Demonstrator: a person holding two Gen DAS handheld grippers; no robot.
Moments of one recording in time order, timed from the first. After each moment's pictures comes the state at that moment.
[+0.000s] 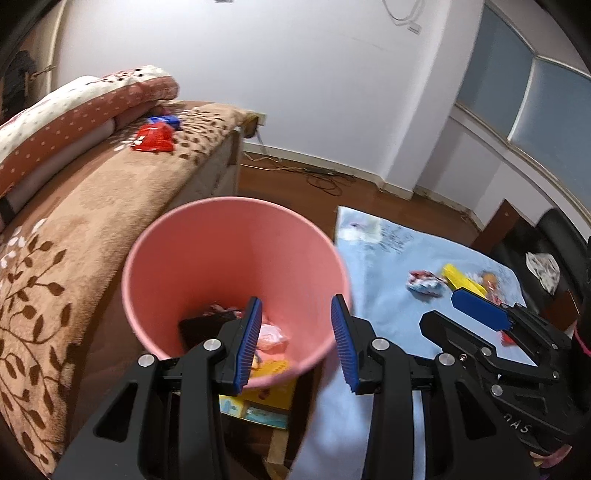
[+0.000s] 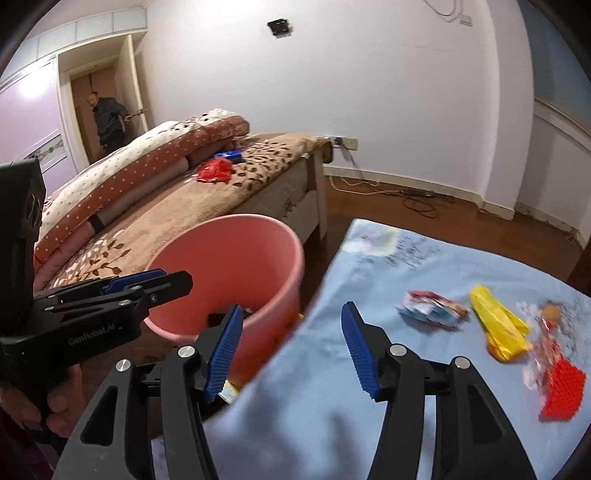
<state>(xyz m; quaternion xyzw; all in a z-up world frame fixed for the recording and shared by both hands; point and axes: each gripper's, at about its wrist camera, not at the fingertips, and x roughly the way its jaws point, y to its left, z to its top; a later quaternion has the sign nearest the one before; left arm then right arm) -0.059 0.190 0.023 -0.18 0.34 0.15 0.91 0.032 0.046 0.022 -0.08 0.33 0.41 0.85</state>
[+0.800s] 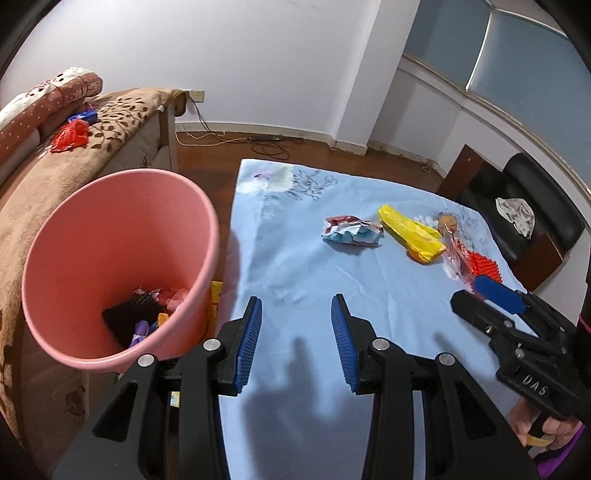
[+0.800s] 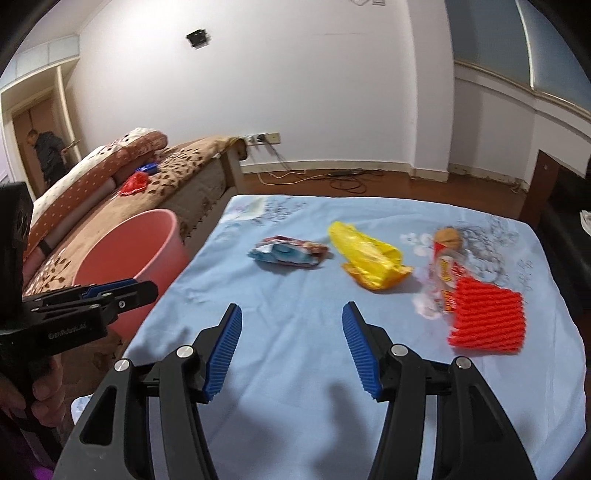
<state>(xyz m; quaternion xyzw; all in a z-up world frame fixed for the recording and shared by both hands) -0.006 0.105 -0.006 -0.14 0.40 0.06 0.91 0.062 -0.088 -0.005 -0.03 0.35 0.29 0.89</state>
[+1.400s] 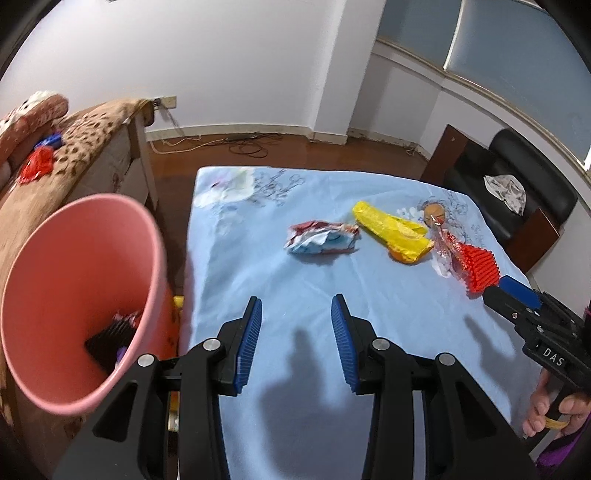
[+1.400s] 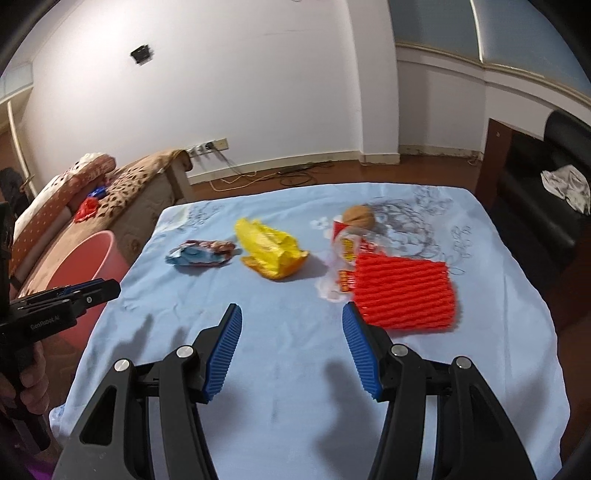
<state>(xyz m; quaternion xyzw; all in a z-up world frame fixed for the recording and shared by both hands) 0.039 0.081 -0.008 -0.10 0.41 0.02 0.91 0.091 -0.158 -0.015 0.01 0.37 0.21 0.90</state>
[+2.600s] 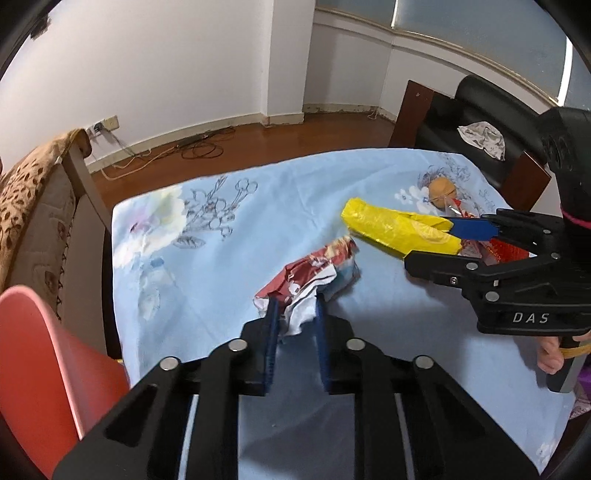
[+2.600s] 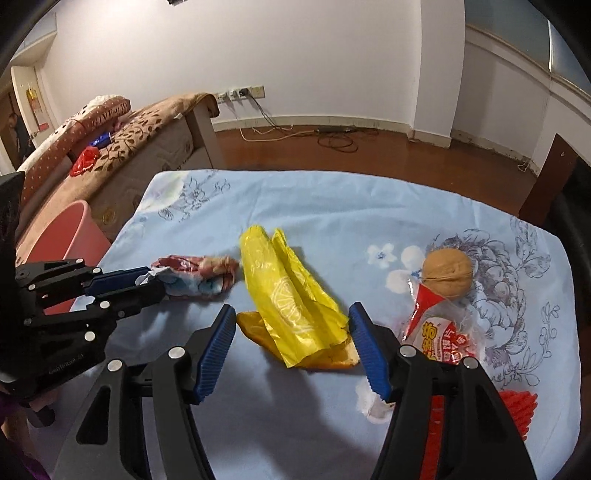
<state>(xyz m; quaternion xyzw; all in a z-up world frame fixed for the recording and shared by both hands) 0.126 0.074 -0.053 -0.02 0.43 -0.06 0.90 0.203 -0.074 -0.052 -0.08 0.44 0.29 0.85</state>
